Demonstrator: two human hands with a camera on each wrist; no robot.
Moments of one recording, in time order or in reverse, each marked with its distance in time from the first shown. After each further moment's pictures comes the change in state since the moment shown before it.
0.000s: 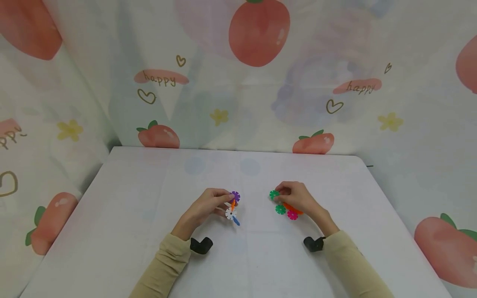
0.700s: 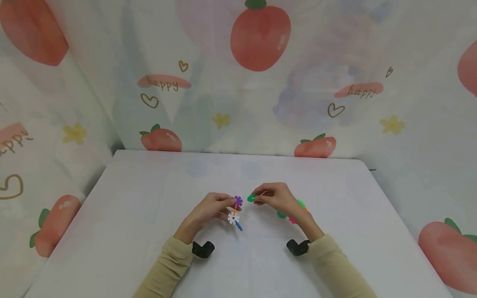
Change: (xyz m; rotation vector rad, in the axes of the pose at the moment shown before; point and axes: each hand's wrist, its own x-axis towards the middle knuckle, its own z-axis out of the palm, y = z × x) left_hand 0.003 -0.007 0.001 -0.011 -0.030 0.008; right_hand 0.006 -0.058 0.027 0.309 -0.054 -0.151
